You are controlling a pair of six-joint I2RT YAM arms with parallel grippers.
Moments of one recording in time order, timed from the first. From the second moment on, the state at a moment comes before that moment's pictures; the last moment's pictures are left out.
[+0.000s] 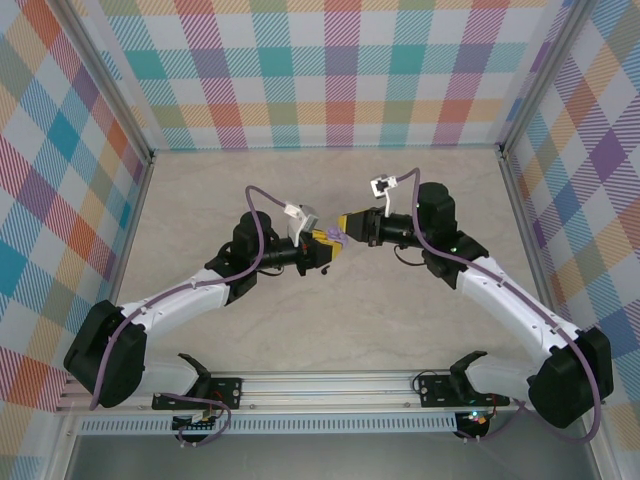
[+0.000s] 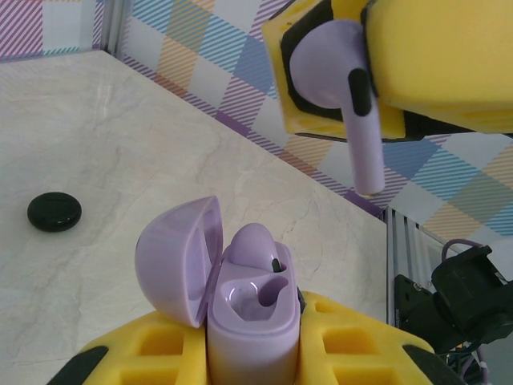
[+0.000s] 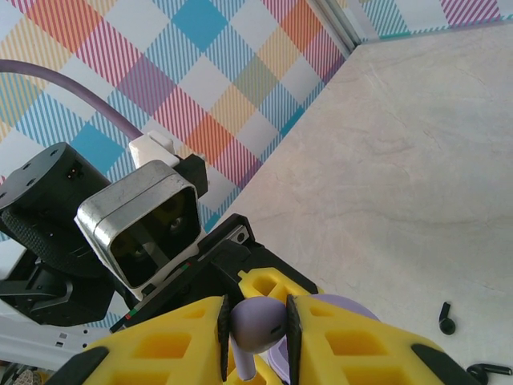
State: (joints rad) left arm -0.63 1.32 0.76 0.34 0.62 -0.27; right arm 0.53 1.18 0.95 -0.03 -0.66 0.54
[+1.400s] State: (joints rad) left arm -0.63 1.29 0.76 0.37 0.60 -0.39; right arm 0.58 1.22 0.98 -0.08 -0.56 0.46
